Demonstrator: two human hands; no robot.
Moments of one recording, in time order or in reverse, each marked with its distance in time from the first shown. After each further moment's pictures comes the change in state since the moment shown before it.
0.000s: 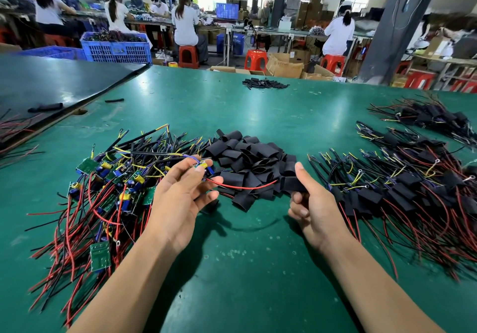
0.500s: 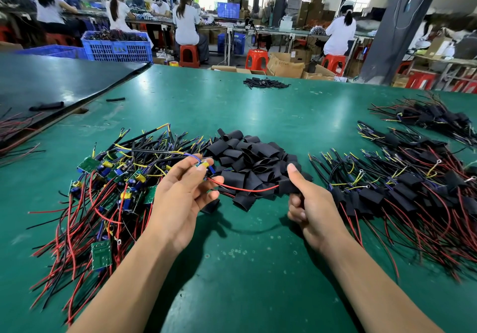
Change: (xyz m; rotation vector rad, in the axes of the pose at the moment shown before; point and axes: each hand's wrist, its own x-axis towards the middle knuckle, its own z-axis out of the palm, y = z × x) left_hand 0.001 0.000 0.000 0.018 -0.008 0.009; right_hand 0.001 0.004 0.000 -0.134 -0.046 -0.051
